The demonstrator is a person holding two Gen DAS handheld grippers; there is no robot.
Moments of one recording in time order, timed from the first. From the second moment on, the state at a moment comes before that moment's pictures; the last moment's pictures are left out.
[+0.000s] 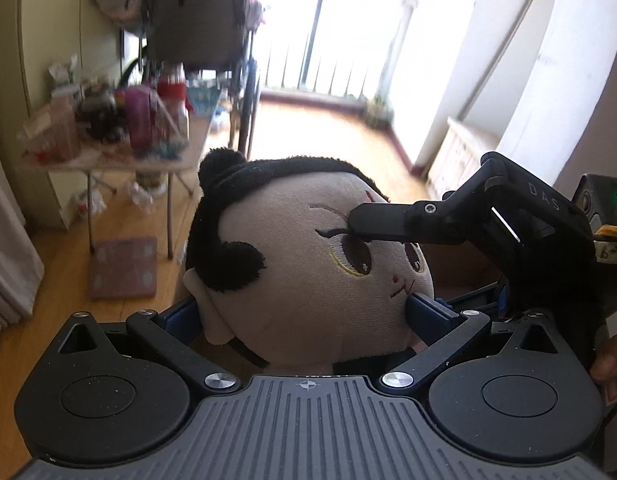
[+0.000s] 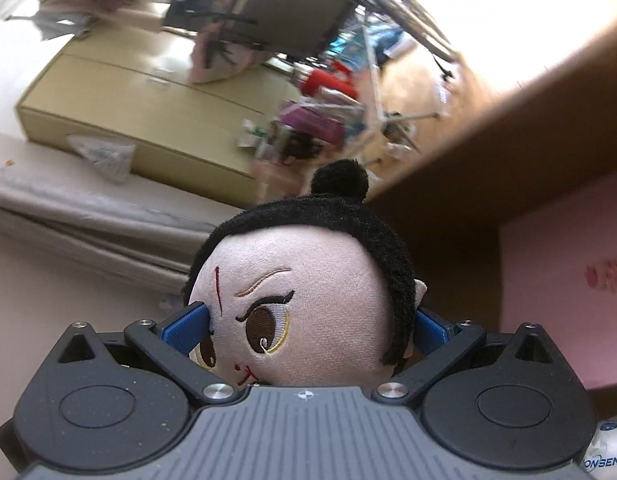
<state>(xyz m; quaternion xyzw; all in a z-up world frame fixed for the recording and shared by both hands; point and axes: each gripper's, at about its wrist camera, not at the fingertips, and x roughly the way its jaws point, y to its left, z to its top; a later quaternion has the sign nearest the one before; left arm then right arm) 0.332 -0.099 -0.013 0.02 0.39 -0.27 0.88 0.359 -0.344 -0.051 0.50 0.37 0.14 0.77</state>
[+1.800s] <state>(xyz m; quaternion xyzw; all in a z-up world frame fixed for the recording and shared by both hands) 0.077 -0.045 0.042 -0.03 0.32 -0.11 0.94 0.061 -0.309 0.058 0.10 0.34 0.03 0.93</state>
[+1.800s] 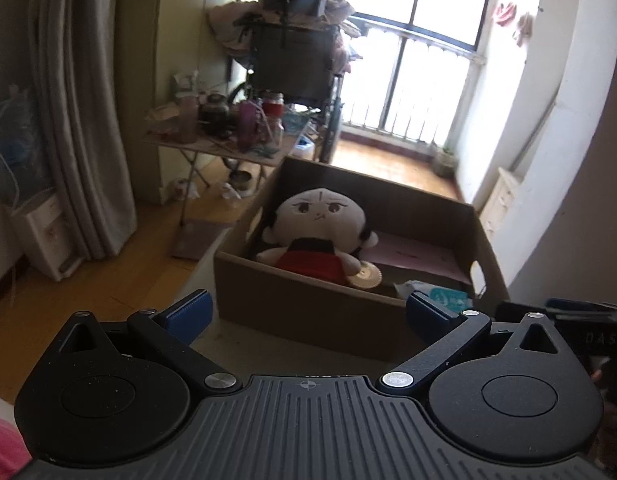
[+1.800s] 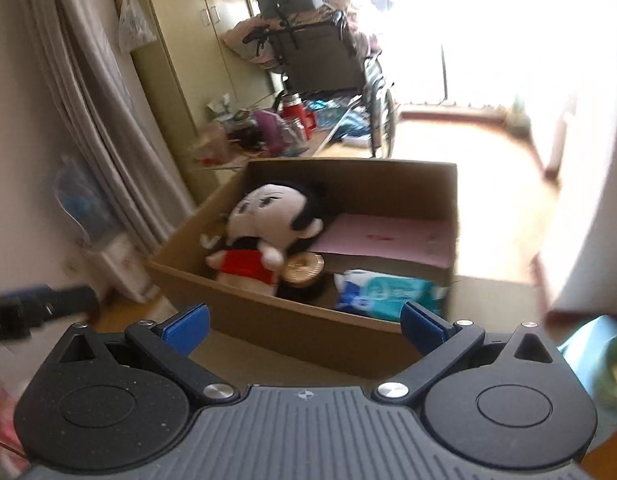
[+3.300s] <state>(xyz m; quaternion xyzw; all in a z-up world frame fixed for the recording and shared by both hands) 0.053 -0.072 0.042 0.00 0.39 -0.10 0.92 0.050 -0.284 0.047 0.01 0.40 -0.09 0.91</state>
